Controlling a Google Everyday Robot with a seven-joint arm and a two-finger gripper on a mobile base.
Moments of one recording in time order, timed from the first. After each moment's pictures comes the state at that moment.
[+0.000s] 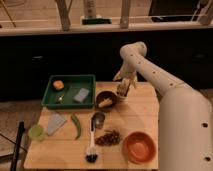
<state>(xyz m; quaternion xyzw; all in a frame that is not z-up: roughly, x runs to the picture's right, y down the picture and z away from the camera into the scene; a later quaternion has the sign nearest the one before) 0.140 -0.028 0.885 -0.23 -0.17 -0.50 0.82</state>
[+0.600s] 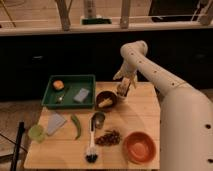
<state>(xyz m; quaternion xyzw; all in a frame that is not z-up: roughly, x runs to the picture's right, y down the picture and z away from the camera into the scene) 0.139 -0.033 0.878 -0.22 -0.18 -0.49 0.82</state>
